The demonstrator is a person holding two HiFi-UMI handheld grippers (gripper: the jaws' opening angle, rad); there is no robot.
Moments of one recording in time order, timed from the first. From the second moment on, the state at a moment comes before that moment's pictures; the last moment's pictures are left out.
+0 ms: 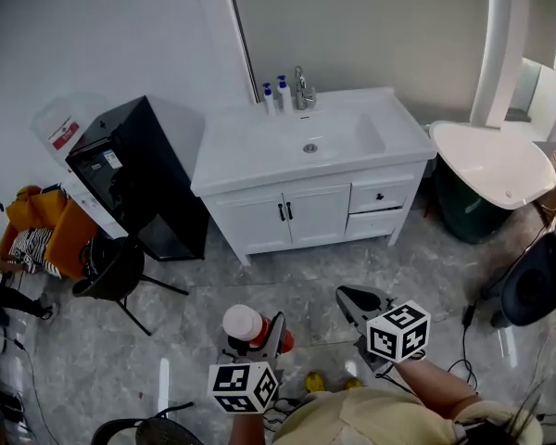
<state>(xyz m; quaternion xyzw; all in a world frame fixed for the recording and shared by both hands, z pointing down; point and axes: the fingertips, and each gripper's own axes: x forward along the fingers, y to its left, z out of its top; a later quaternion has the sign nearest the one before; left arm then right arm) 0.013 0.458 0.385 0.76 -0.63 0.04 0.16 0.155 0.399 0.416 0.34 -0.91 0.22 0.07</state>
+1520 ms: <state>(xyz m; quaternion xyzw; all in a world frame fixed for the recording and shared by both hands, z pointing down) -0.050 0.414 0.398 0.78 -0.61 0.07 0.16 0.064 0.350 0.418 0.34 -0.92 0.18 0.10</state>
